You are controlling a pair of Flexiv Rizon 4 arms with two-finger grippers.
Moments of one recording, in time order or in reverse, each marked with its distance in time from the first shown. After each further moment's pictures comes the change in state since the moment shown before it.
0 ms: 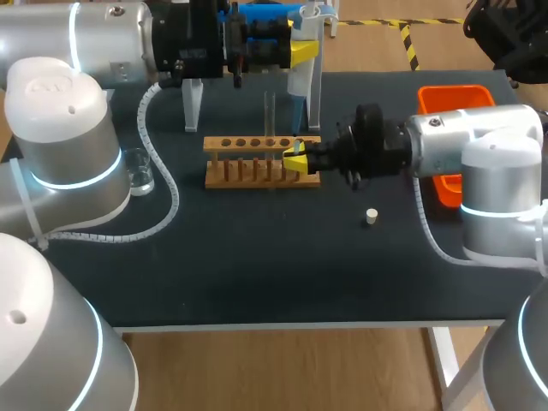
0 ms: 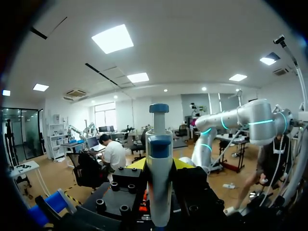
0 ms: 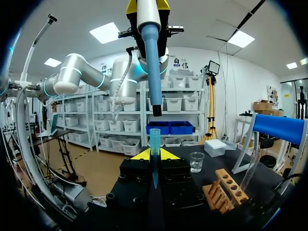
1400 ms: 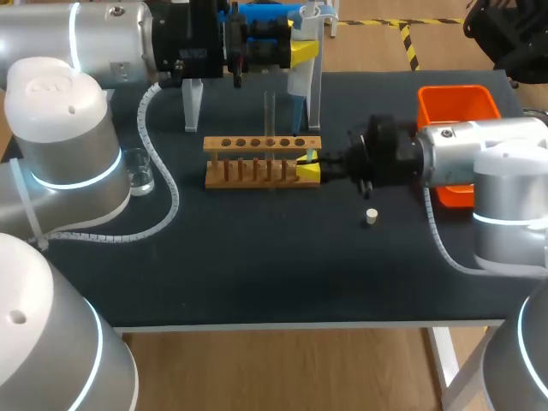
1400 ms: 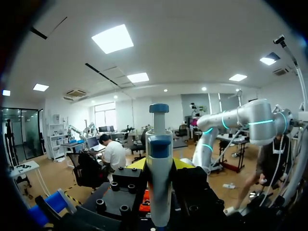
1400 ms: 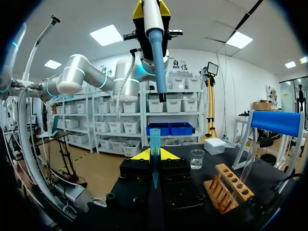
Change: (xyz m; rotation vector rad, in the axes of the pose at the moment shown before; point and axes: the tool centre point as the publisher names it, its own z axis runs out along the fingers) left arm 0.000 0.000 0.000 0.000 0.000 0.000; right arm 0.007 -0.012 -0.017 -0.023 -0.003 0.008
